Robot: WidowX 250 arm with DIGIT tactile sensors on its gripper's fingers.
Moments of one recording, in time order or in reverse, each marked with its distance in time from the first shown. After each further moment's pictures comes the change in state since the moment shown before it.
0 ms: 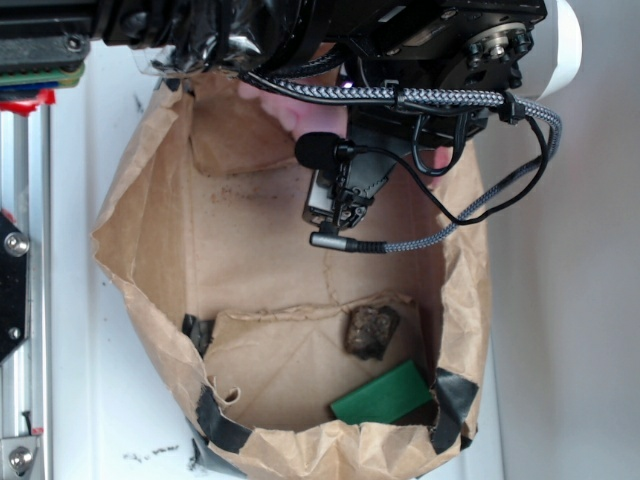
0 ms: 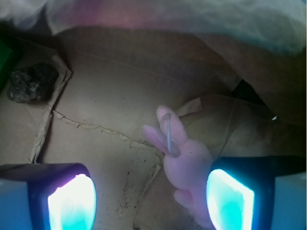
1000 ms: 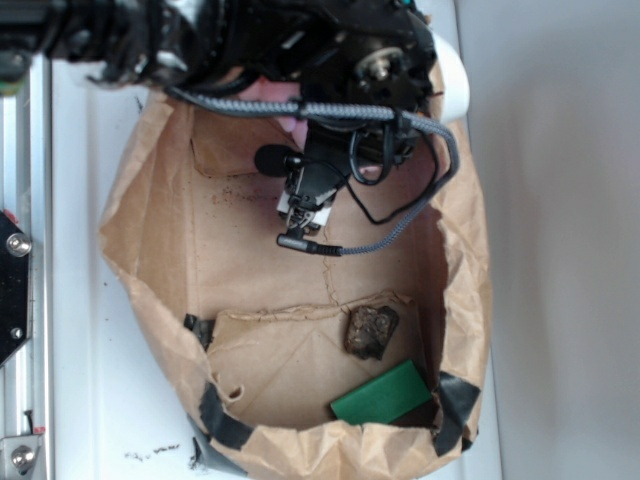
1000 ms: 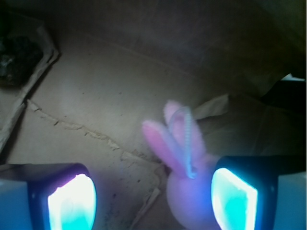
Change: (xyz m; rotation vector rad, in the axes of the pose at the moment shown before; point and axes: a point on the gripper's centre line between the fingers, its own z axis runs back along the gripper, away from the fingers) arm -0.008 0.000 -0.036 0.024 -0.139 -0.094
